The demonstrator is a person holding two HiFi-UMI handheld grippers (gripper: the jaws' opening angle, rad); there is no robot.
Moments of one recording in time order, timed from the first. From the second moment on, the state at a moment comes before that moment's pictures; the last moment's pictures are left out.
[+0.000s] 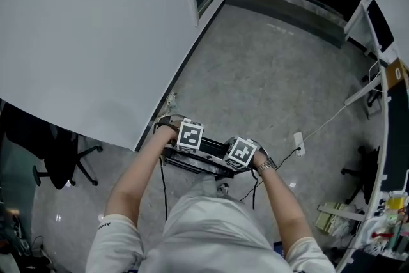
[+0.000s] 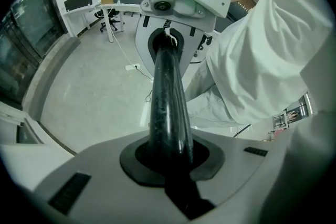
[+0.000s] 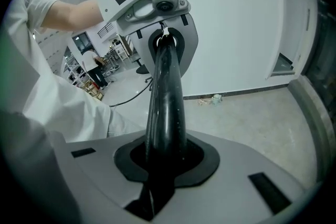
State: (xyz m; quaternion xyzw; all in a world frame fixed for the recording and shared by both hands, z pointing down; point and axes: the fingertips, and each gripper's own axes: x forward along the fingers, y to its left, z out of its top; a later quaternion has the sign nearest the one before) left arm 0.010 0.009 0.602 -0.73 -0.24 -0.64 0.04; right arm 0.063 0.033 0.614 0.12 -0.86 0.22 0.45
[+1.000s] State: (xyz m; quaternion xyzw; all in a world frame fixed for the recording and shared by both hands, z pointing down) left arm -0.035 -0.209 0.634 -0.75 -0.23 -0.61 -0.01; right arm 0.019 -0.185 0.633 0.06 -0.83 0.25 0.49
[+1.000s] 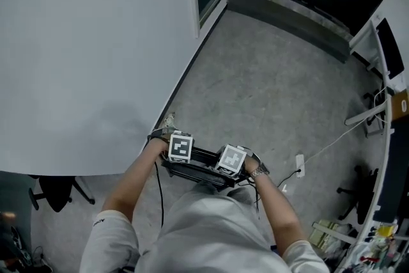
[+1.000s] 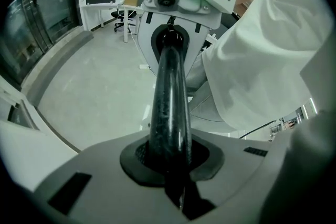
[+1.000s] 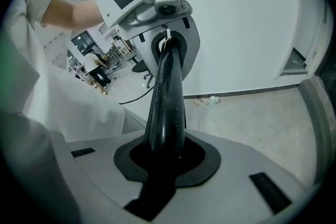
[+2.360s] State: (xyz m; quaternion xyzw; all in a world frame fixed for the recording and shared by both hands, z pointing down) left arm 0.027 -0.288 0.658 -0.74 -0.21 -0.63 -0.08; right arm 0.082 -0.267 0.660 -0.02 -0.84 0.24 0.49
